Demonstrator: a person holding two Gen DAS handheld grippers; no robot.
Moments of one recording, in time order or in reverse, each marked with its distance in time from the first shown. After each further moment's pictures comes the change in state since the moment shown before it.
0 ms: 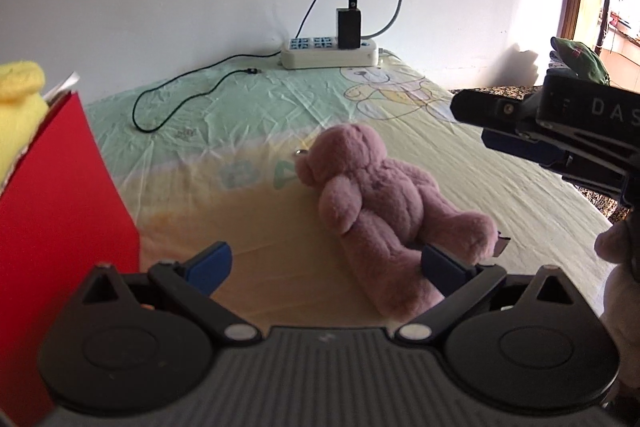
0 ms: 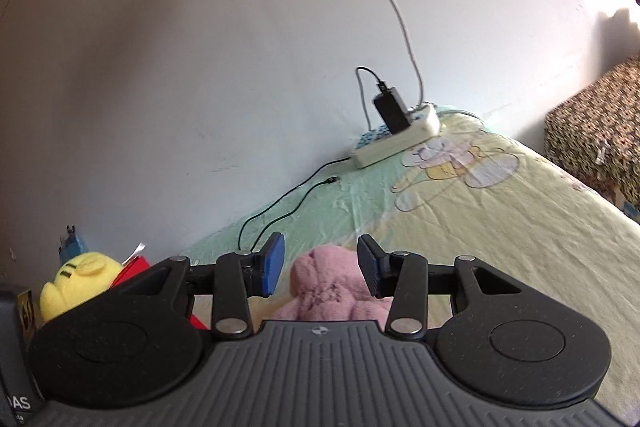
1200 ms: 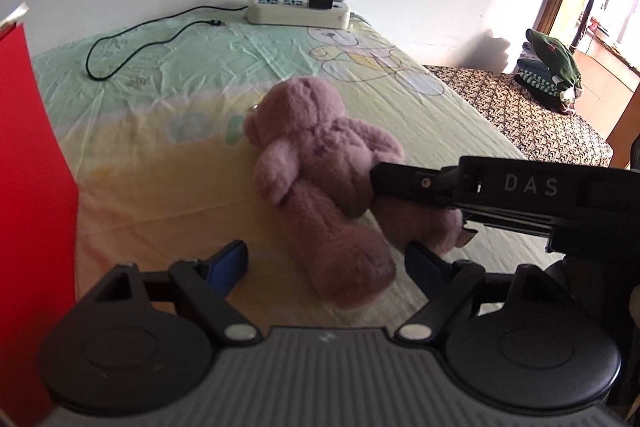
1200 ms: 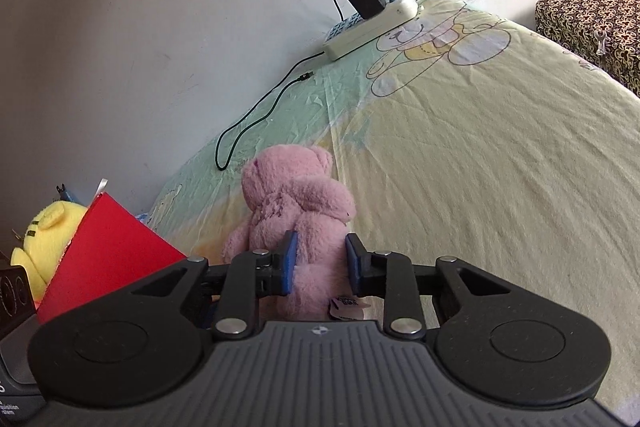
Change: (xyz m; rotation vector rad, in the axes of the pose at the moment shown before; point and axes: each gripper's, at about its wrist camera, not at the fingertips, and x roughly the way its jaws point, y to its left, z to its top) left arm 0.020 0.005 -0.006 -0.081 0.107 -0.160; right arm 0.037 -0.012 -0.021 0.063 0.308 -0.003
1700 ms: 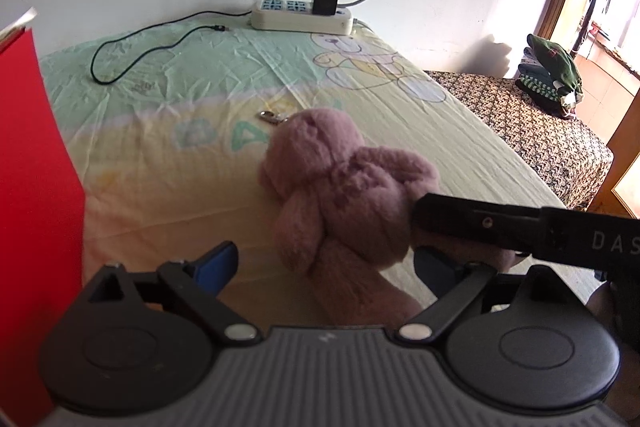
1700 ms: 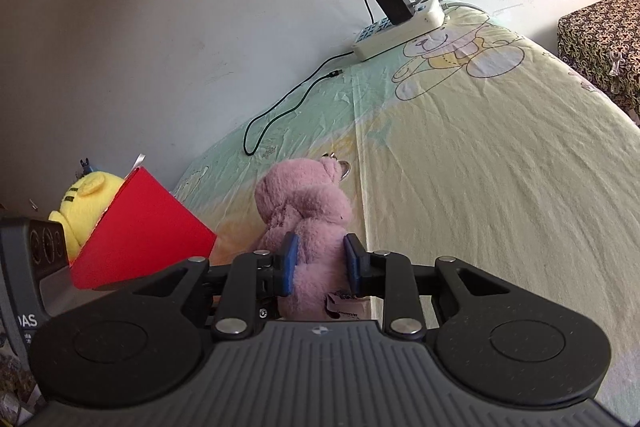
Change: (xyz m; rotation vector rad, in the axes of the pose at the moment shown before) left arm -0.004 0.001 0.002 -0.002 -0.011 0.012; right arm -0.032 0.007 -0.006 -0.113 0.024 0.068
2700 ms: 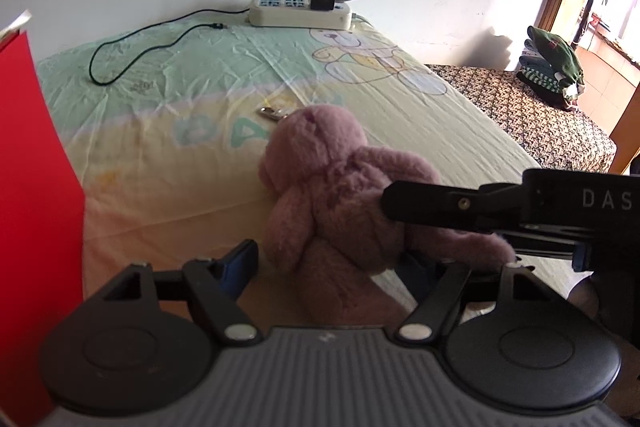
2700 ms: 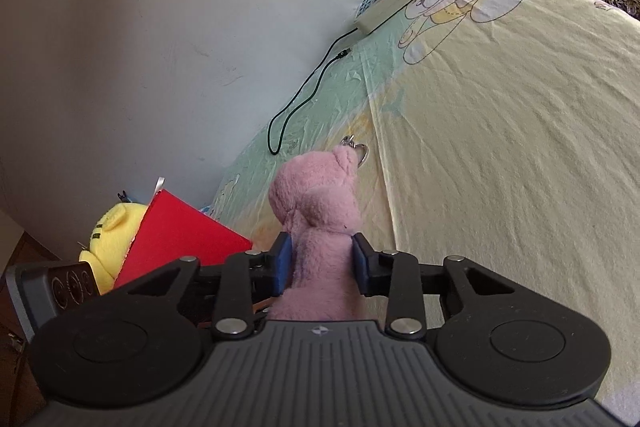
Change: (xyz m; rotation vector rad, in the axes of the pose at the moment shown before) left arm 0.002 -0.001 -0.001 0.014 0.011 -0.002; right arm 0.019 -0.017 -0.004 0.222 0.030 0.132
